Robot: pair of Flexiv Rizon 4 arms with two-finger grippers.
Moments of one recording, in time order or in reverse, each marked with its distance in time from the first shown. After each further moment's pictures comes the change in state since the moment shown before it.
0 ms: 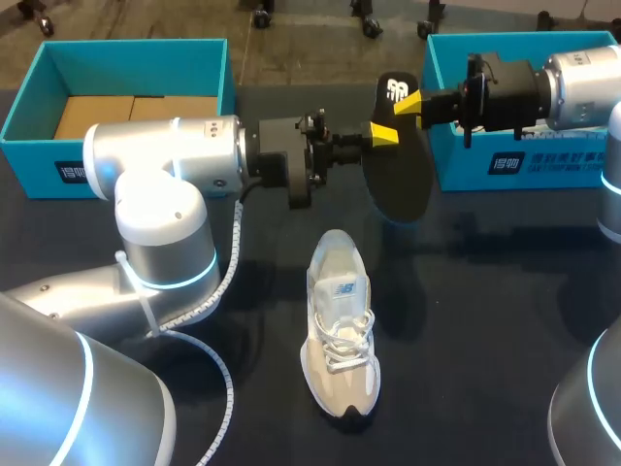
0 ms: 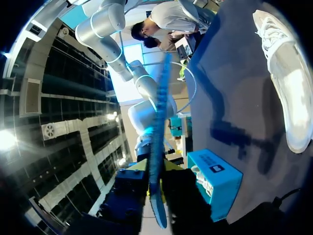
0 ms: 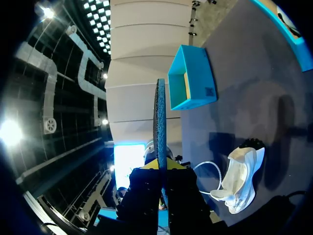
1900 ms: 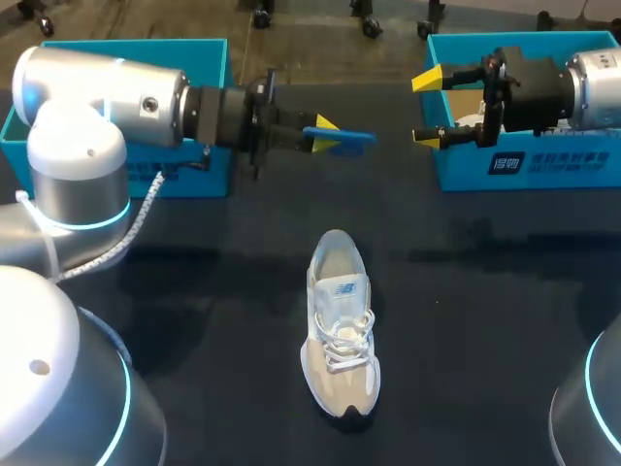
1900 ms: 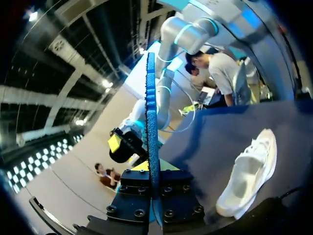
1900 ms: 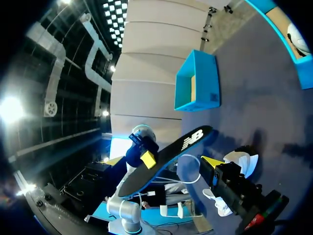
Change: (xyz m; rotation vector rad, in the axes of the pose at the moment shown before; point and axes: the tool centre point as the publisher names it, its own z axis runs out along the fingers) left arm -0.011 -0.006 -0.074 0.070 0.226 -0.879; right arm 0.006 -0.015 -0.023 0.000 0.000 -0.145
